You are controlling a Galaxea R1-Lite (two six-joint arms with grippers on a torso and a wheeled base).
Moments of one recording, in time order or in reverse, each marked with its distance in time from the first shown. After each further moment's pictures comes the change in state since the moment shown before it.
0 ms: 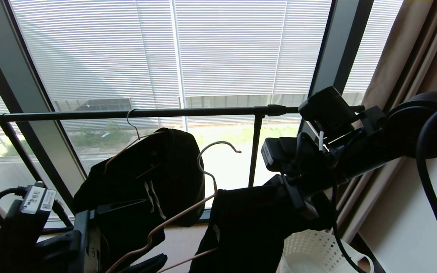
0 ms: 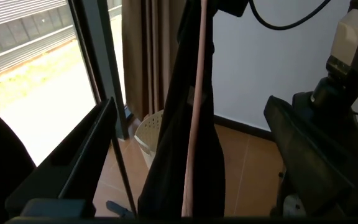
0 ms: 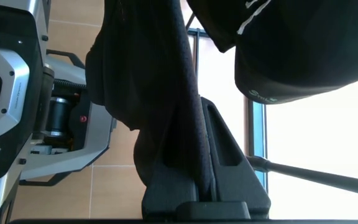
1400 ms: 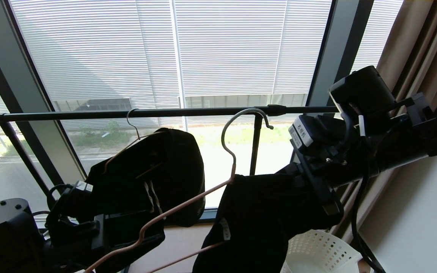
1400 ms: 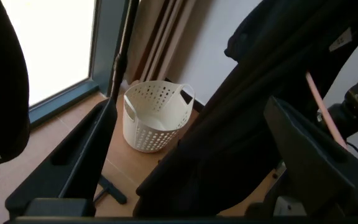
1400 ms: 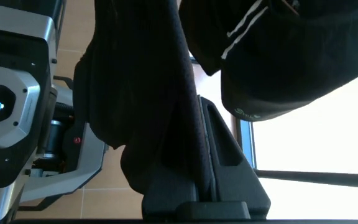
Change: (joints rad) left arm 0.208 0.330 -0.002 -0.105 -0.183 -0.161; right arm -0.015 -0.111 0.051 -0.066 0.120 0.011
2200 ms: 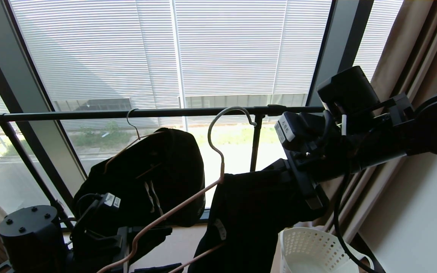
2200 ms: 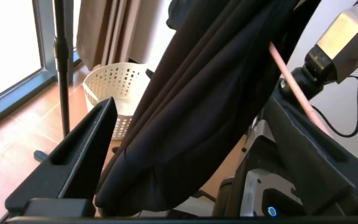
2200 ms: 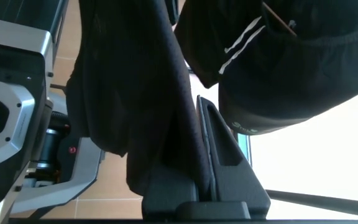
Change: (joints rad) left arm -0.168 0.048 0.002 0.000 0.001 0.027; right arm 0.017 0.046 -0.028 -0.054 -0.007 0.044
